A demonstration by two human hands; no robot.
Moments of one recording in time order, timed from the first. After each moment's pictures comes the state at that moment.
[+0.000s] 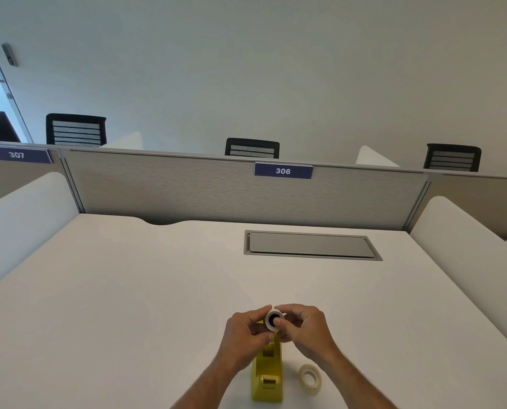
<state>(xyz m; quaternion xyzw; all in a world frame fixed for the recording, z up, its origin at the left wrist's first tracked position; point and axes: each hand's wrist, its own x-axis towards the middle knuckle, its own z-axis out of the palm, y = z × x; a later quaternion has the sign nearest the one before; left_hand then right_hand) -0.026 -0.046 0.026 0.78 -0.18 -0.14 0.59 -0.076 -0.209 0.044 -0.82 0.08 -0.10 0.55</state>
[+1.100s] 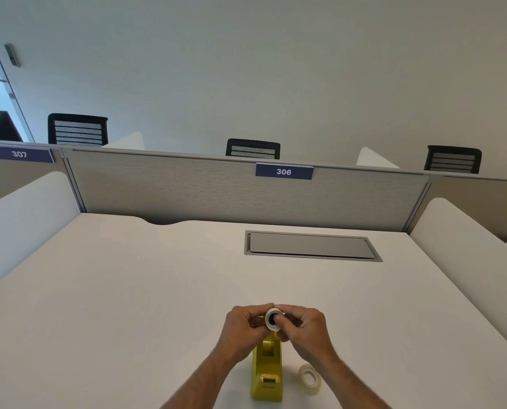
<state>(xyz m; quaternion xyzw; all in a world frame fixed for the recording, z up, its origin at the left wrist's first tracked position) -0.020 -0.045 0.038 0.76 -0.21 -0.13 0.60 -0.079 -0.203 0.038 -0.82 0.08 -0.16 0.55</state>
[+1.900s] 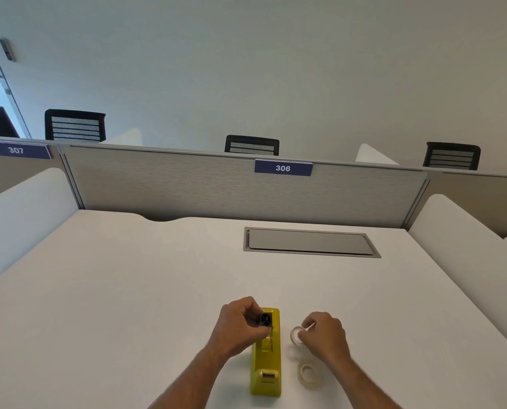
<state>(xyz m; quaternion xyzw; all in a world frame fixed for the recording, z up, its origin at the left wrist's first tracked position) -0.011 -0.035 0.029 0.83 -0.20 -0.11 0.51 -0.085 -0.242 0.013 -0.91 0.29 -0.01 0.30</state>
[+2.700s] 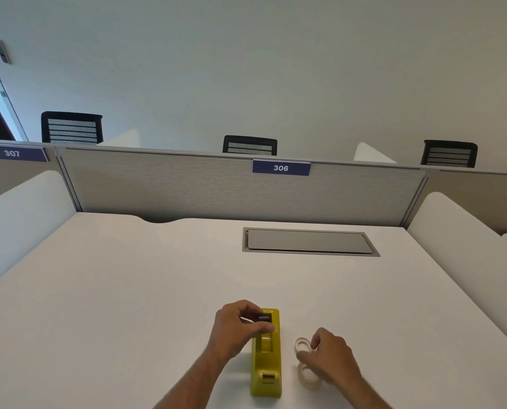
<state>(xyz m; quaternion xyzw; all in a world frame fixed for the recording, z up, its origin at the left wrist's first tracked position) -0.010 -0.034 0.026 0.79 -0.13 -0.15 0.58 -0.113 -0.240 0.009 -0.91 0.31 0.07 0.27</state>
